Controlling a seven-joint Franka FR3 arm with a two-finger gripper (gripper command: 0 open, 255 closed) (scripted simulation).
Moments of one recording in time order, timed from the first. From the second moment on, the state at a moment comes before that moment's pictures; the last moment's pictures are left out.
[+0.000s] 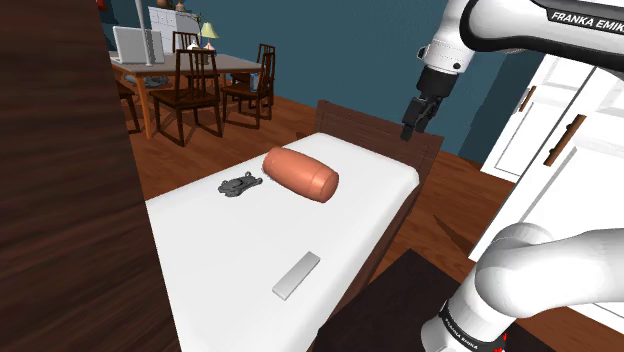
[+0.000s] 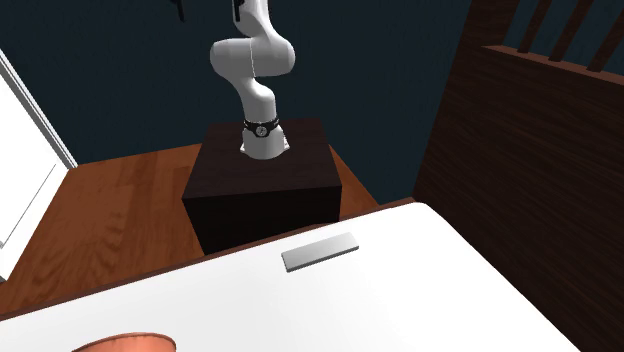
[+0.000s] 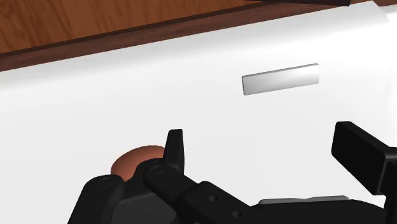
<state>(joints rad) -0.01 -0.79 -0.06 -2.26 -0.07 1.56 -0.15</state>
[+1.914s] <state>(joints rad) -0.13 -0.35 0.42 -2.74 0.18 2.44 0.83</state>
